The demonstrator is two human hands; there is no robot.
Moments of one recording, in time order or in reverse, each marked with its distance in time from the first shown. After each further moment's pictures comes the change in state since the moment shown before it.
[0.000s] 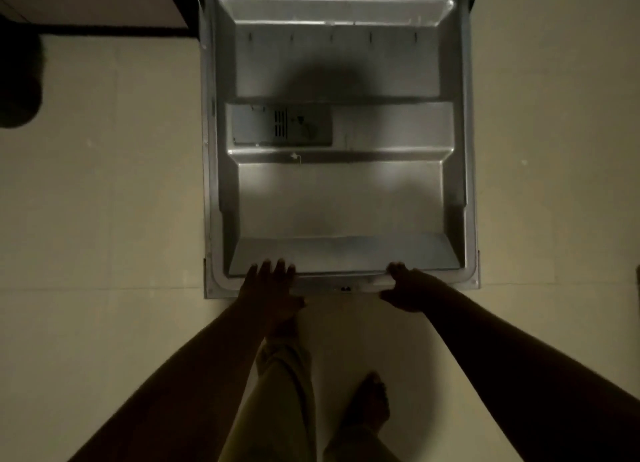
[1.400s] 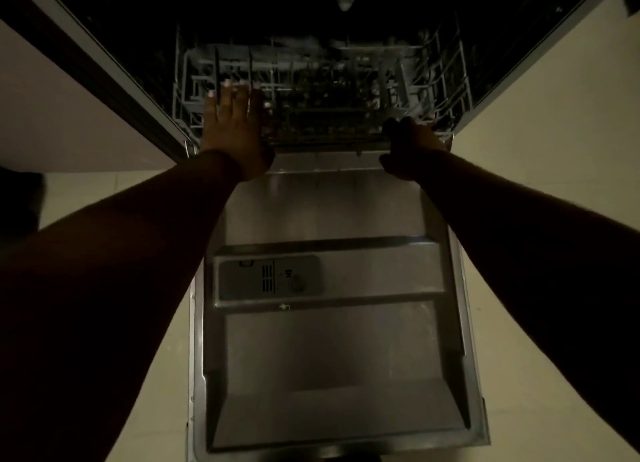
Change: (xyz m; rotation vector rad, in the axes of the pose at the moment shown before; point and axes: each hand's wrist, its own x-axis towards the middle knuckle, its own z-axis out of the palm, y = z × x) left_hand 0.161 -0.114 -0.452 0.146 0.854 -0.149; right_hand 0.109 -0.044 -0.468 -0.054 0.742 -0.110
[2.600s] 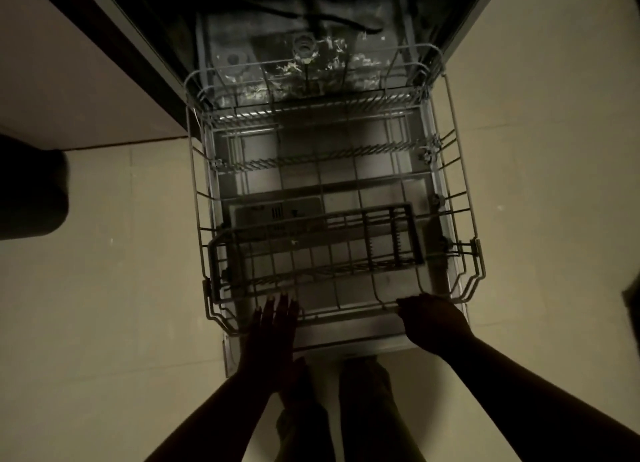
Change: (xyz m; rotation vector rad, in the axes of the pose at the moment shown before) left_hand -0.409 0.074 0.092 -0.226 -0.481 0.235; right_hand -0.362 0.013 0.152 -0.023 -0.405 -0.072
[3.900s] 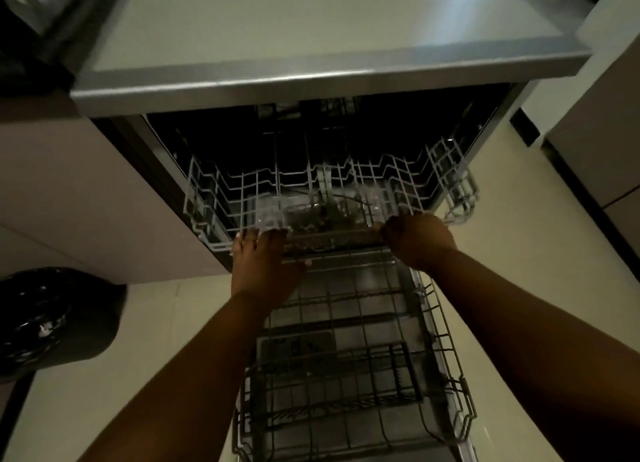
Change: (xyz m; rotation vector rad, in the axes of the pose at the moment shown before) left_hand 0.082 -0.036 -0.390 -0.095 0.686 -0.188; right_hand 0.026 -0.013 -0.390 -0.041 0.670 -0.014
